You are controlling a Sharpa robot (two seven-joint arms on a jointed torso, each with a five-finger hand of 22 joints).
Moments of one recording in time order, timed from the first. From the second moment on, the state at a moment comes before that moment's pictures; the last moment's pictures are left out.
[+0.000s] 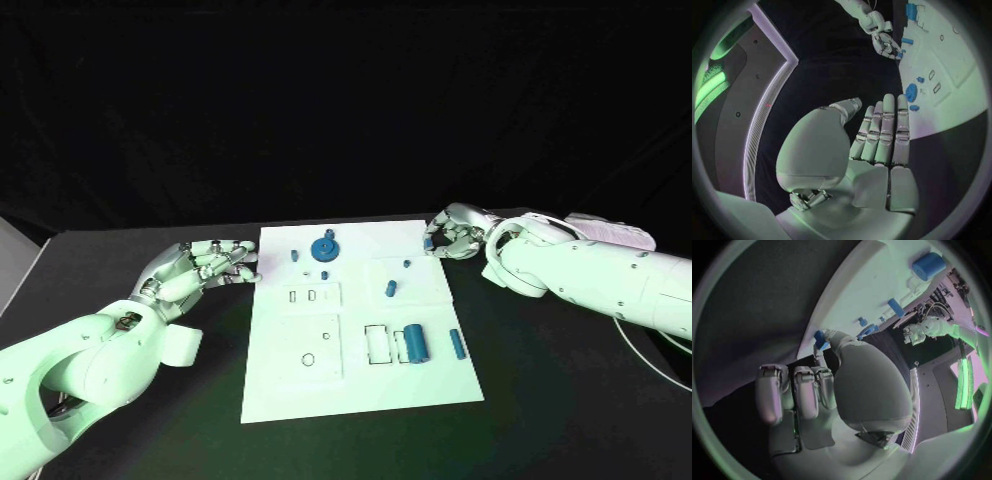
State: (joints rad) left arm 0.97 -0.93 0.25 1.59 -0.24 -0.20 0.32; left_hand 1.36 -0.14 0.51 0.14 0.17 0.90 0.22 0.19 0.15 1.08 0.16 0.08 0.07 0.96 0.10 0.62 0.44 0.17 0.95 0.22 0.31 0.14; right arm 1.29 -0.88 -0.09 1.19 -1.20 -0.32 0.03; right_hand 1.39 -0.21 0.38 0.19 0.30 1.00 0.13 0.16 0.39 1.46 0.06 1.57 1.31 1.46 -0.02 1.56 1.31 0.05 1.47 0.08 1.47 1.31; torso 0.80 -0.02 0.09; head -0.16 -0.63
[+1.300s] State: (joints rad) left arm 0.97 -0.93 0.25 1.59 -0.24 -0.19 0.32; left_hand 1.36 -0.14 0.51 0.14 0.17 0.90 0.22 0.19 0.15 1.08 0.16 0.08 0.07 0.96 0.10 0.62 0.44 0.17 0.95 0.22 0.31 0.14; right arm 1.32 -0.89 -0.09 1.51 -1.22 -0.47 -0.10; right_hand 1.37 -0.18 0.41 0.20 0.29 1.03 0.12 0.20 0.41 1.47 0.04 1.57 1.31 1.47 -0.03 1.56 1.31 0.05 1.47 0.07 1.48 1.31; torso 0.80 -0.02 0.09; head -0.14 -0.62
